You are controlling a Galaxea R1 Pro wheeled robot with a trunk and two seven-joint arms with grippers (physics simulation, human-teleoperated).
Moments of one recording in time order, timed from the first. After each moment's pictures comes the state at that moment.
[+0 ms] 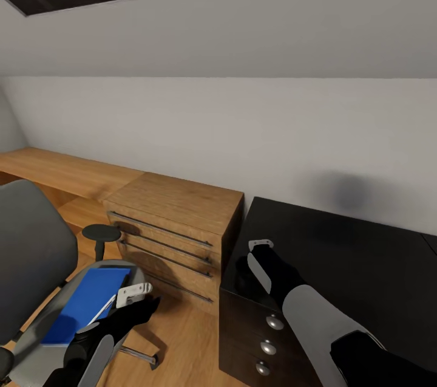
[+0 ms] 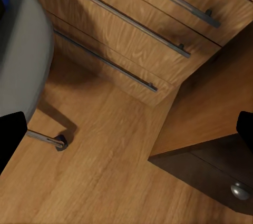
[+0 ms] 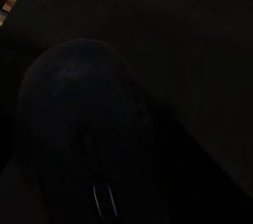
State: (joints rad) left arm -0.14 0.08 -0.08 -1.45 0.43 0.63 0.18; right arm -0.86 0.17 0.27 -0.50 -0.29 0.66 -0.31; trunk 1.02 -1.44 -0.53
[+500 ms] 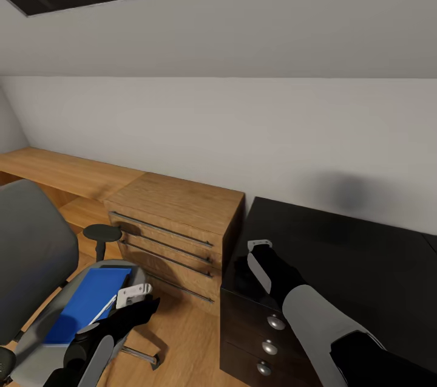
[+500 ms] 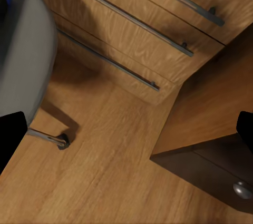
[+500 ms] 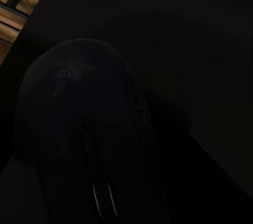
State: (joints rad) left arm -0.14 0.08 -0.08 -1.45 0.43 0.62 0.18; right arm -0.86 0.17 0.27 -0.50 -0.29 0.66 -0.28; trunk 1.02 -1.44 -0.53
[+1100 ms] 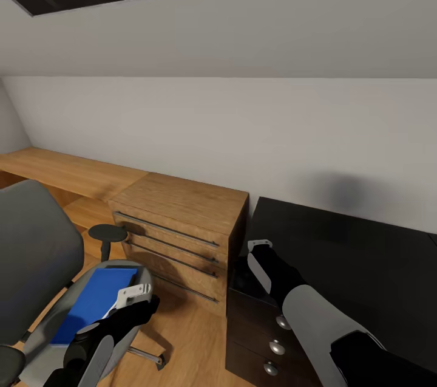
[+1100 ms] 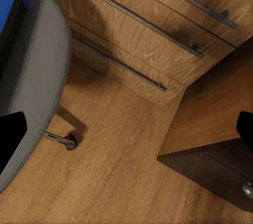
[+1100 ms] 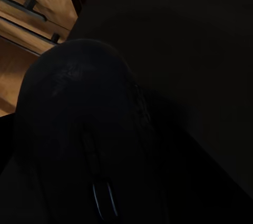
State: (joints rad) left arm -0.14 0.08 -0.08 -1.45 0.43 0.63 0.18; right arm -0.86 0.17 0.27 -0.50 -0.28 0.66 -0.29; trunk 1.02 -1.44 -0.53
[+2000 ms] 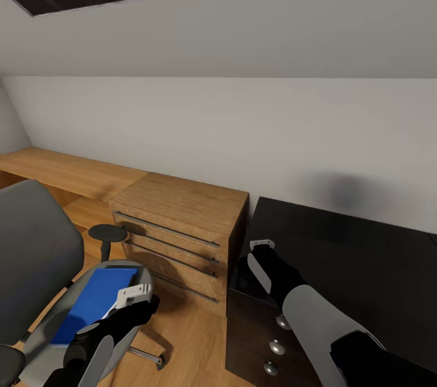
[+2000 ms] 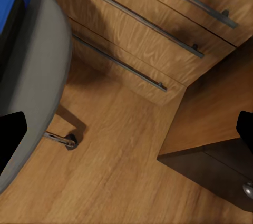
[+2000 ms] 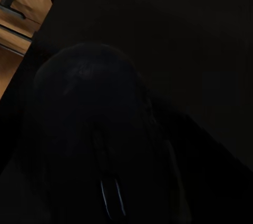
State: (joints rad) left arm -0.14 0.08 -0.08 -1.45 0.43 0.63 0.18; right arm -0.86 0.17 0.27 -0.50 -0.28 0.67 -0.34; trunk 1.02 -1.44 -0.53
